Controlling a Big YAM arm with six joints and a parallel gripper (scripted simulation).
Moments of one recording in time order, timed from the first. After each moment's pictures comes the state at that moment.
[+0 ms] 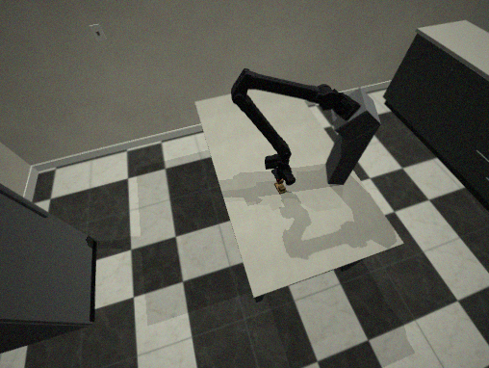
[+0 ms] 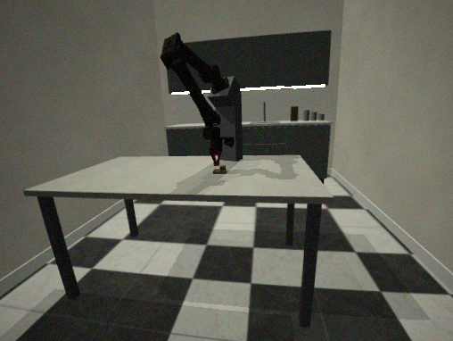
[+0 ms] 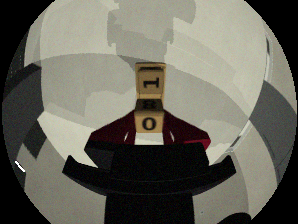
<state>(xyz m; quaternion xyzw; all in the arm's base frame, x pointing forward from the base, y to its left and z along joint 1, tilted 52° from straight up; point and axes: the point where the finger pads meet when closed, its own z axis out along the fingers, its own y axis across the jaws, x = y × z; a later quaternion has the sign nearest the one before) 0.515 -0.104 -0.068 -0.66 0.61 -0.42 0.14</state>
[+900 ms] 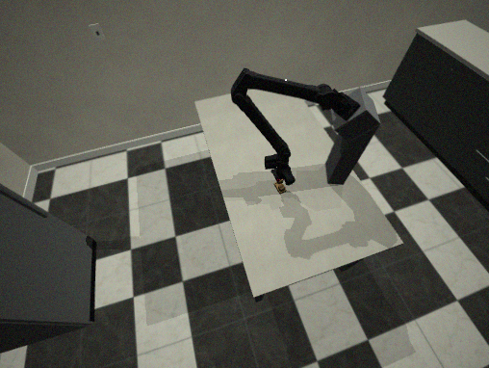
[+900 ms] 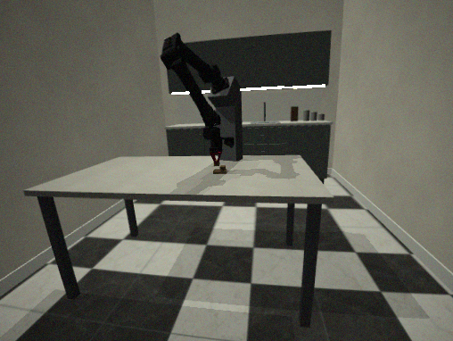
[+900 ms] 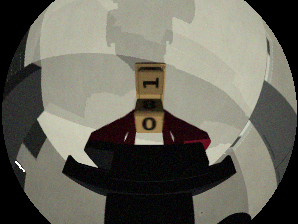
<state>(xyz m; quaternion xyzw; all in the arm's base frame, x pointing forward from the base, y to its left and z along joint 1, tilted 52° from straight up) 0.516 -0.104 -0.068 -0.66 0.61 -0.42 0.14</state>
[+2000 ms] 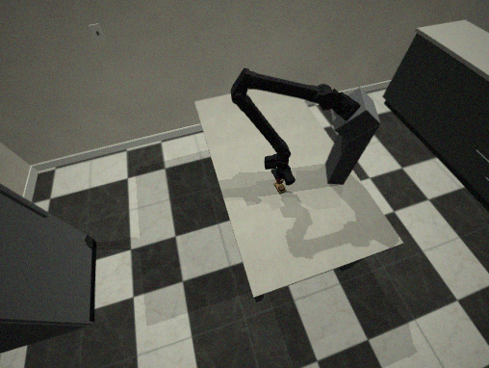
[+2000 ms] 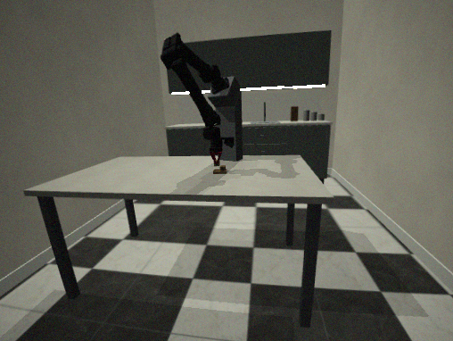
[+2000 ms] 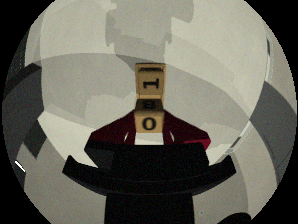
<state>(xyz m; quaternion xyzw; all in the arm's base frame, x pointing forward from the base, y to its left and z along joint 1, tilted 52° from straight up) 0.517 -0.103 -0.069 -0.66 0.61 -0.41 0.14</state>
